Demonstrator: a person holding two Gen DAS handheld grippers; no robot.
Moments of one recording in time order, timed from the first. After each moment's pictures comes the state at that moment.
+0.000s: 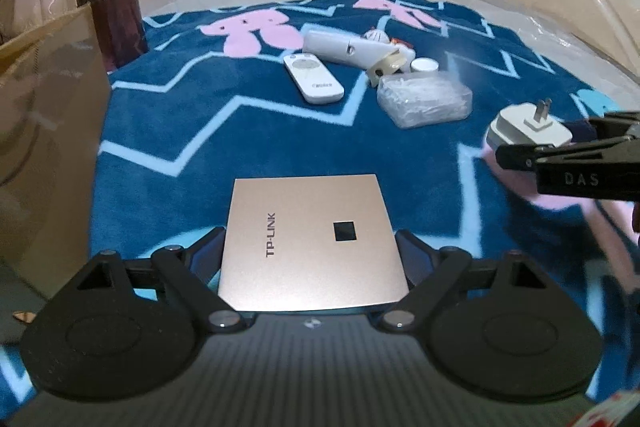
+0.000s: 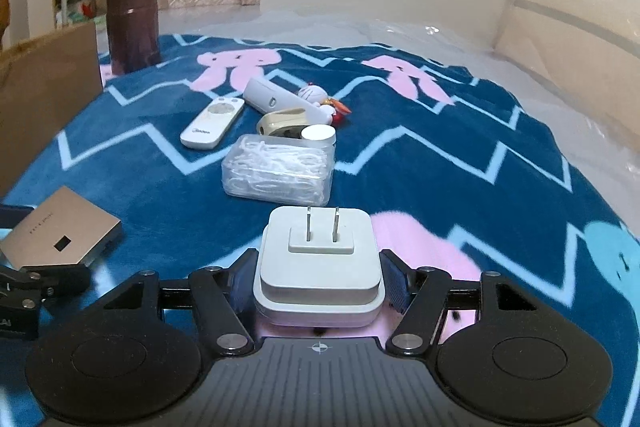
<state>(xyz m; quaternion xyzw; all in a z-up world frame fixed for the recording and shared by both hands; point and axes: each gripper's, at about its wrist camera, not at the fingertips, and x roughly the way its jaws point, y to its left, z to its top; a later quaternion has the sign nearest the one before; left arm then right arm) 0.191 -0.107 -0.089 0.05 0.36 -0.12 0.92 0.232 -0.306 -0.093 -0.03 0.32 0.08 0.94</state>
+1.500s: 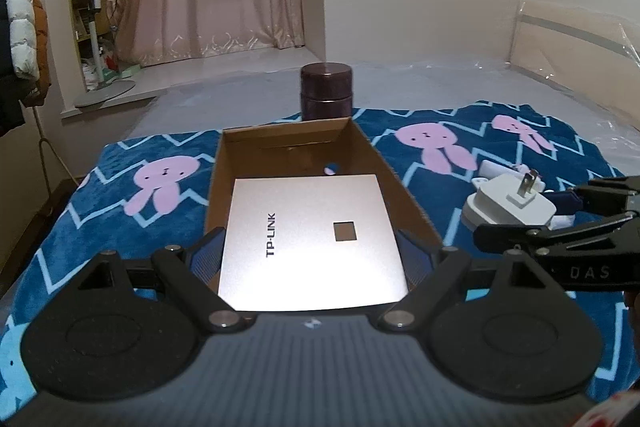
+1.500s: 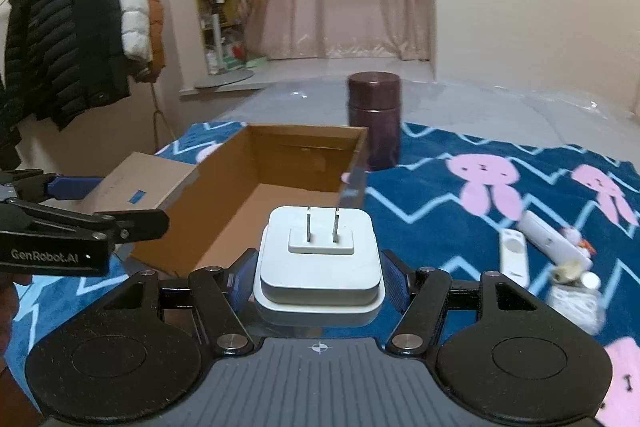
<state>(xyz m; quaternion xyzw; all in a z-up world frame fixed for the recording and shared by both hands) 0.112 0.134 0.083 0.02 0.27 0.01 0.96 0.192 -0.052 0.049 -0.01 0.27 0.29 0.92</state>
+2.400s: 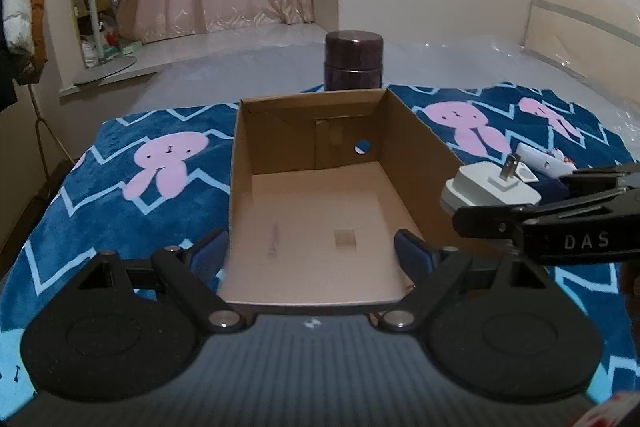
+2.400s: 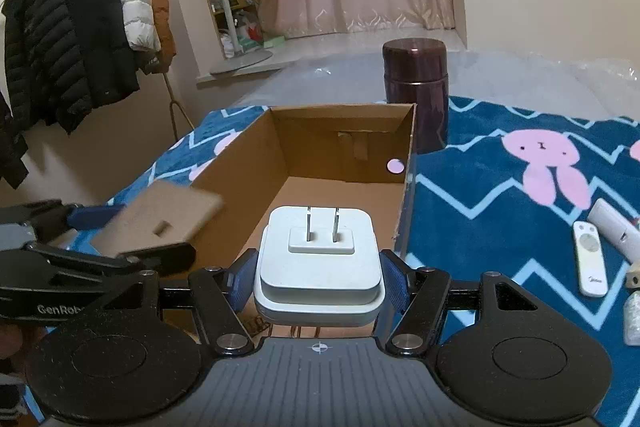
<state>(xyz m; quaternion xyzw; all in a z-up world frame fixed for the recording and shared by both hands) 0.165 0.179 0.044 0.02 0.30 0.02 0.95 0.252 -0.001 0.023 0.03 0.31 0.32 0.89</state>
